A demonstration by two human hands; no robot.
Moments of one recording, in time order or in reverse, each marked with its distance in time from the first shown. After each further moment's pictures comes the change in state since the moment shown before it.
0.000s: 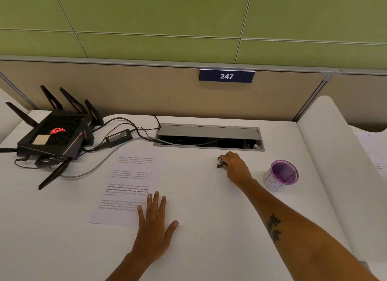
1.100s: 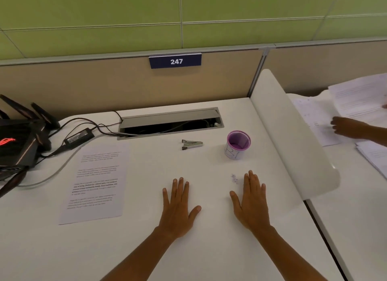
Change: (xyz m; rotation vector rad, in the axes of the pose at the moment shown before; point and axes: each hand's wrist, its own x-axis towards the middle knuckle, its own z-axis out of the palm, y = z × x) left_hand 0.002 0.145 0.027 0.055 -0.258 0.263; right_hand -0.273 0.049 -0.003 -0.113 0.222 0.435
